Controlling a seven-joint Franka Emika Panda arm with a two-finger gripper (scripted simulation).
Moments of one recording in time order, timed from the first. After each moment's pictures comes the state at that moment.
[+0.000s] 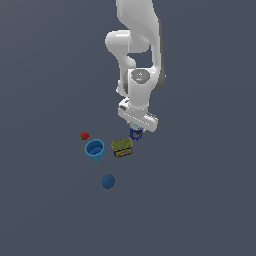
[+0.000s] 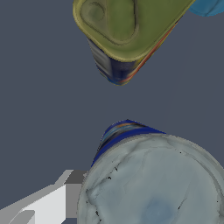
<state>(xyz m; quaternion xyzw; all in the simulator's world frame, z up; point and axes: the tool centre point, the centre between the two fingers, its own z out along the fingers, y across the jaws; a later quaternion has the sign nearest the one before) -0.122 0.044 0.083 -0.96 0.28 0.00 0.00</state>
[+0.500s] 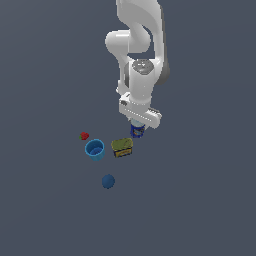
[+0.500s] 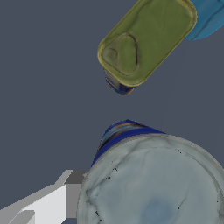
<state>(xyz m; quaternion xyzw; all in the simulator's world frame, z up) -0.111 0.049 0.122 -0.96 0.28 0.00 0.00</state>
